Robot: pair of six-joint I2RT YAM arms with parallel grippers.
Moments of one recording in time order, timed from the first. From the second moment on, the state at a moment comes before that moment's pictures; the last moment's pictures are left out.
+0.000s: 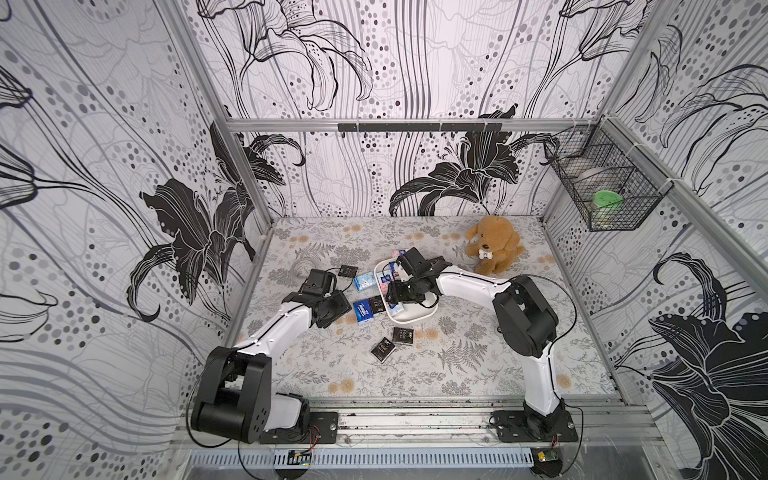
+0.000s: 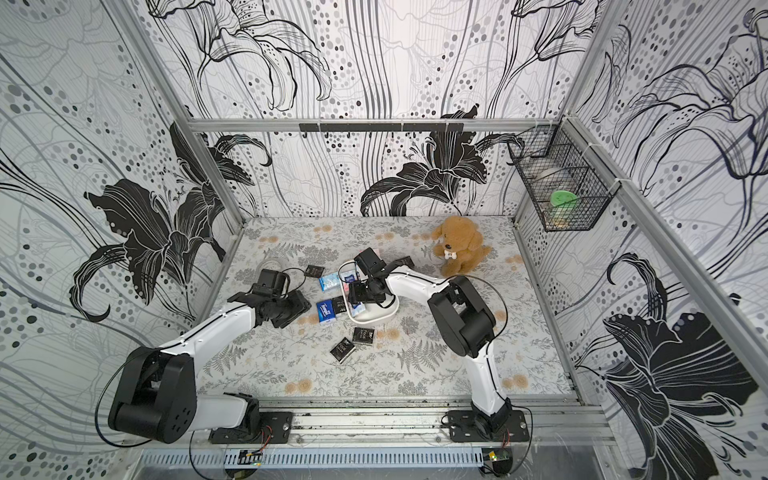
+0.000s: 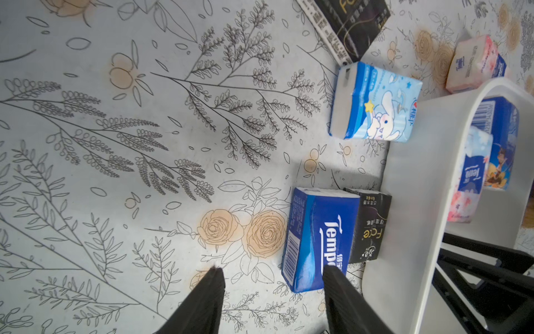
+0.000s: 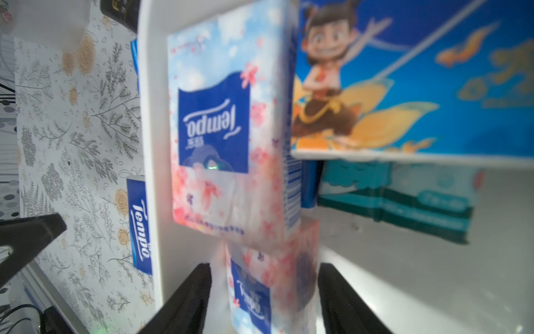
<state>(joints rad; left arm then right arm) -0.21 1.37 0.77 -0.48 0.11 -0.78 0.72 2.08 1.52 -0.48 -0.21 0.53</state>
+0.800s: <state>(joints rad) -0.36 1.64 0.92 -0.46 0.04 -0.74 0.72 1.73 1.33 -0.52 0.02 0.53</state>
